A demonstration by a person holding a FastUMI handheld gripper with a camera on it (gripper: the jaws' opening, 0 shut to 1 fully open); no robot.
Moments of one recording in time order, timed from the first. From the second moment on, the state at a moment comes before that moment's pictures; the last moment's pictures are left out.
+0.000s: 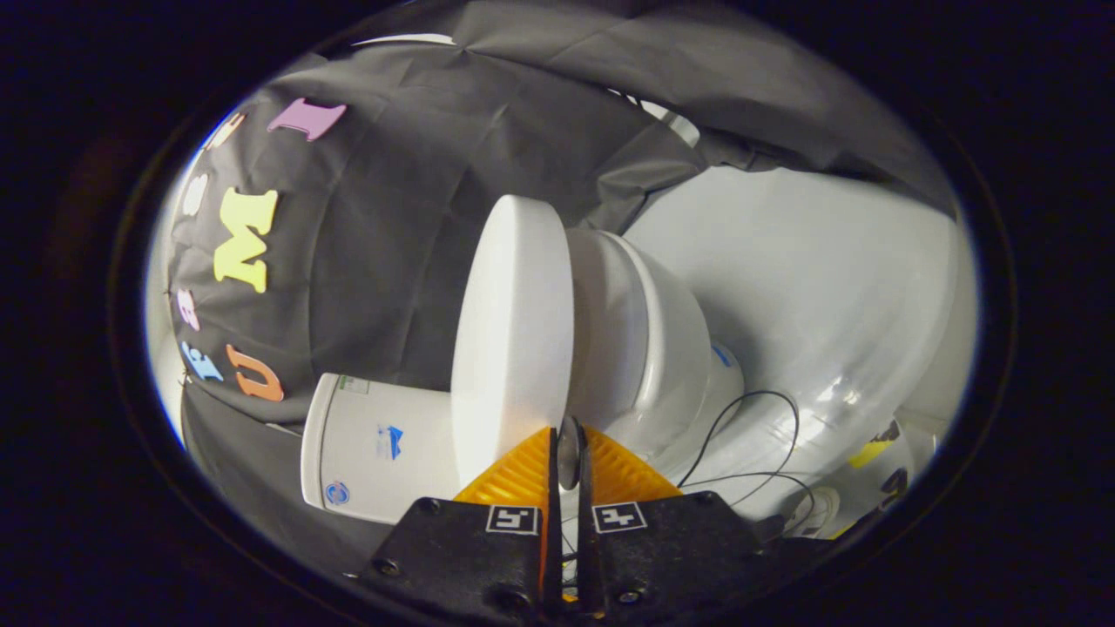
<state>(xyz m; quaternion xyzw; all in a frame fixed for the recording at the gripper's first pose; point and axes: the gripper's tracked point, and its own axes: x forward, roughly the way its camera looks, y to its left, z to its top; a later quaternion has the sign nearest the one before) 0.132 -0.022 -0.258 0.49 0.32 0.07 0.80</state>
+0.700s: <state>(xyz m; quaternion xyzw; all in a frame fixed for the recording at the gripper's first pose) 0.132 -0.011 -0.210 0.46 0.29 0.08 0.83</state>
